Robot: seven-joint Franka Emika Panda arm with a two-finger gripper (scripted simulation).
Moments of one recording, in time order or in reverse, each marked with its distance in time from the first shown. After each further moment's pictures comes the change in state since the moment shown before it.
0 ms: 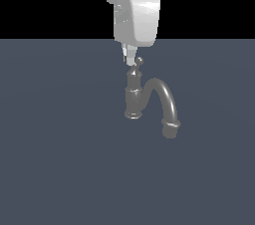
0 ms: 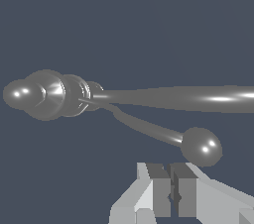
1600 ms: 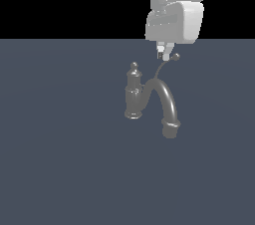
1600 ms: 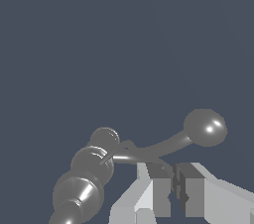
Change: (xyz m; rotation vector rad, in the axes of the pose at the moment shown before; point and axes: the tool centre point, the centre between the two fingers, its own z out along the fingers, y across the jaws) arm 0.109 -0.036 0.000 -0.004 -0.004 -0.010
